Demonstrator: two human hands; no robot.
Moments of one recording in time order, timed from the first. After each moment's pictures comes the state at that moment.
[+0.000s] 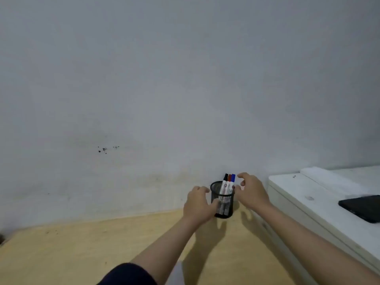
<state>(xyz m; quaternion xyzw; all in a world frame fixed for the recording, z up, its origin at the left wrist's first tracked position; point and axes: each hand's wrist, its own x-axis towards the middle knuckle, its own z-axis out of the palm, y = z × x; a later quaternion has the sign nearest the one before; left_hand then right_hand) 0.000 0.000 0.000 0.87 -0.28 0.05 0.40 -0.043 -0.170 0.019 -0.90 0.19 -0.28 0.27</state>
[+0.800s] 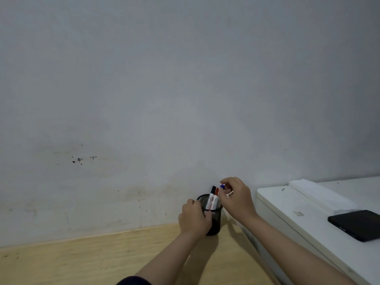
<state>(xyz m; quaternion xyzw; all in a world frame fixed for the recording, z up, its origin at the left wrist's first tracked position) 0.018 -0.052 -0.015 0.91 -0.21 0.11 0.33 -0.031 -0.177 0.026 -0.84 0.05 -0.44 0.31</state>
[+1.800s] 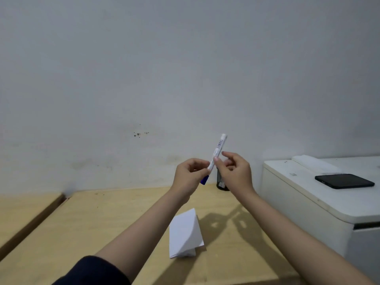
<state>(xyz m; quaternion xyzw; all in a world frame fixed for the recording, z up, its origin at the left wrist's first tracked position) -0.155 0.123 0.074 0.65 -0.24 -0.01 0.72 -0.192 -0.009 0.068 -0.72 0.03 -0.42 0.55</state>
